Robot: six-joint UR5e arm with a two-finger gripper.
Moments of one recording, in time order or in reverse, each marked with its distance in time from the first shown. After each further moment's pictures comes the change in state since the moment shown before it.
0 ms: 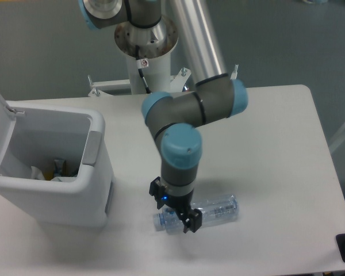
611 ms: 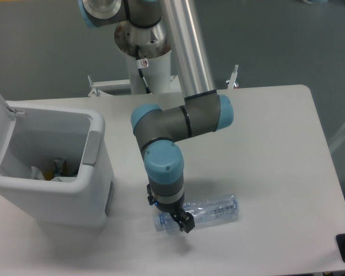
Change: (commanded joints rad) arm -0.029 -0.075 0.018 0.012 0.124 0.002
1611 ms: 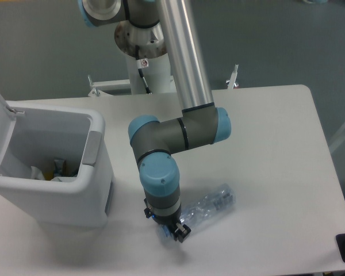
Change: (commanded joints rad) arm 0.003 -0.022 0.173 0.000 -0.138 -0.095
